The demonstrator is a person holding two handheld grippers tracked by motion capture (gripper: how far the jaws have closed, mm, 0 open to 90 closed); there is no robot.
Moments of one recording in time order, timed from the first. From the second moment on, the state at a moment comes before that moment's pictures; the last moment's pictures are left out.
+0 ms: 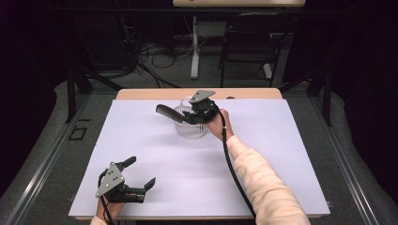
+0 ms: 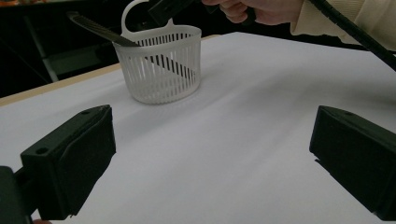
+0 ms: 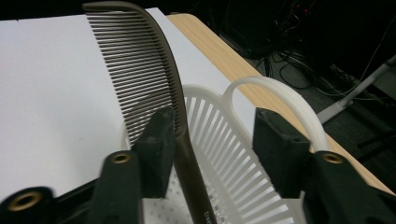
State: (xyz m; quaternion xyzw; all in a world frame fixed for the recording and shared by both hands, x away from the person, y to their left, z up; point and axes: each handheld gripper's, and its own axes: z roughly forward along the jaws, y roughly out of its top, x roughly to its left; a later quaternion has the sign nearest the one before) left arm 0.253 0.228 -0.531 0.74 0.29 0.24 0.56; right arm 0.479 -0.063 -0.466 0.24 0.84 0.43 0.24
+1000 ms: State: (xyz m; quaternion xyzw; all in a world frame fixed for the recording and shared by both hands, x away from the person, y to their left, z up) left arm 0.257 0.224 -0.531 0.74 0.28 0.24 0.56; right arm 0.445 -0.101 -0.443 0.25 0.85 0.43 0.18
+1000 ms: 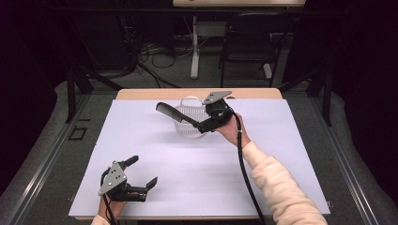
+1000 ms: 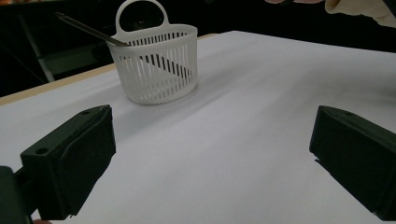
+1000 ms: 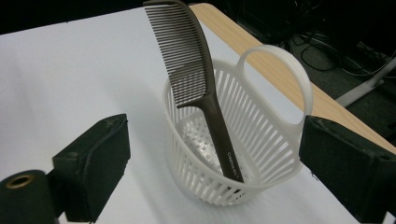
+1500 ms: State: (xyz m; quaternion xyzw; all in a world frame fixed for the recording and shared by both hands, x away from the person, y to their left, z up) left arm 0.256 0.224 -0.531 0.74 0.28 0.24 0.56; right arm 0.431 -0.122 -0.447 0.27 0.86 0.40 0.17
